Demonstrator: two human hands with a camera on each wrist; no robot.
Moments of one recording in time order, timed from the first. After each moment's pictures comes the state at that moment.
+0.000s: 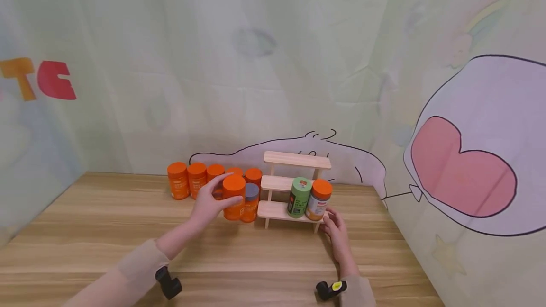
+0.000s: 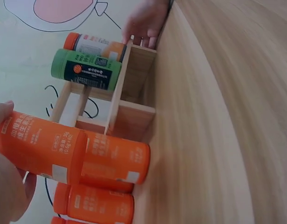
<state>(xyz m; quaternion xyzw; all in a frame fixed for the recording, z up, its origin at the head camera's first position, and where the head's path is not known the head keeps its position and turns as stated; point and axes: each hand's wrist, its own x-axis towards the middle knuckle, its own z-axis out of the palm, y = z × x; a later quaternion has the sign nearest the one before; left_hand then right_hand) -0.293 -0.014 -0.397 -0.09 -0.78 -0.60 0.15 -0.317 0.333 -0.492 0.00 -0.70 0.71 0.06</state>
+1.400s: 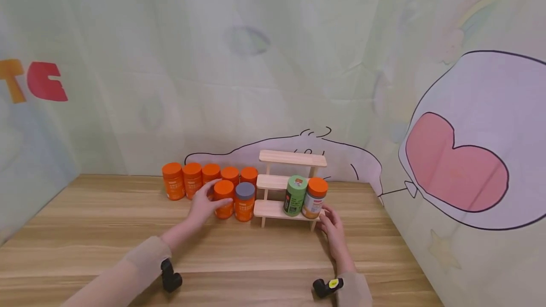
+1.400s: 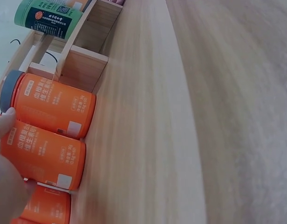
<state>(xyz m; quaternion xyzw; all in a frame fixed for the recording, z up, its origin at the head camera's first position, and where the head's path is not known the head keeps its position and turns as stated) -0.330 -0.031 -0.446 -0.02 -0.81 -0.58 0.13 -0.318 0.331 -0.489 -0.01 -0.71 0.70 0.05</state>
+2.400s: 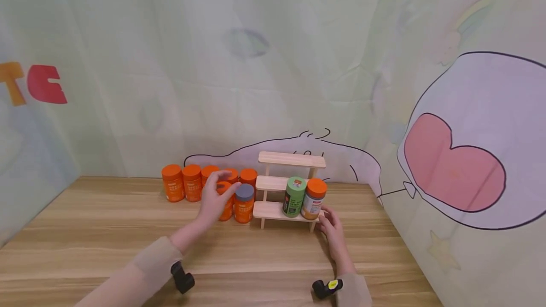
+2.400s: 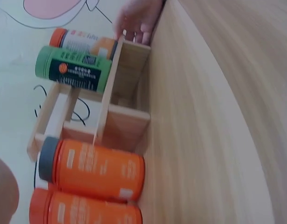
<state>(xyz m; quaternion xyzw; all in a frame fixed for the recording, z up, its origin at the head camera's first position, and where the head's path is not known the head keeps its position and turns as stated) -0.312 0.010 -0.404 -0.11 -0.75 -0.60 0.26 -0.316 0.330 -0.489 0.00 -0.71 0.71 0.06</state>
